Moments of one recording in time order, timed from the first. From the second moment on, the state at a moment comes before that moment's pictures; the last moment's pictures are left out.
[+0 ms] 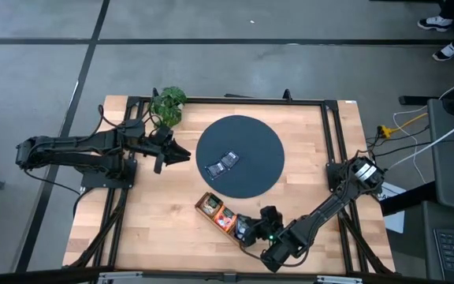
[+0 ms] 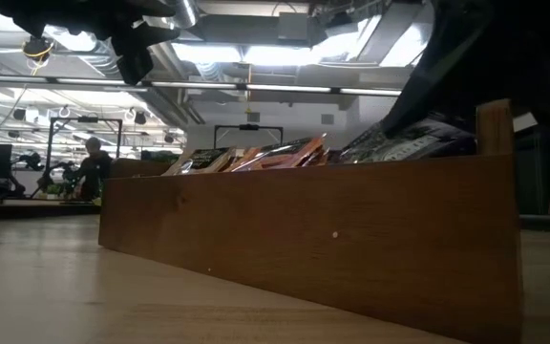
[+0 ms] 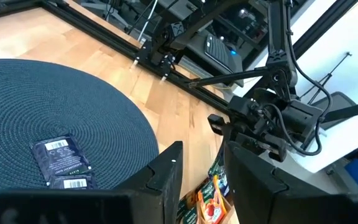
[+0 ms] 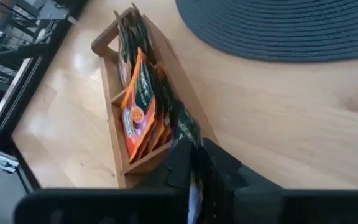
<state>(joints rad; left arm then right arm) 0.19 0.71 0.51 0.00 0.30 -0.54 0.74 1.97 1.28 -0.48 0.84 1.85</state>
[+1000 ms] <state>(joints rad) 0.19 0.71 0.51 0.00 0.31 -0.51 0.65 1.83 1.28 -0.58 0.41 1.80</state>
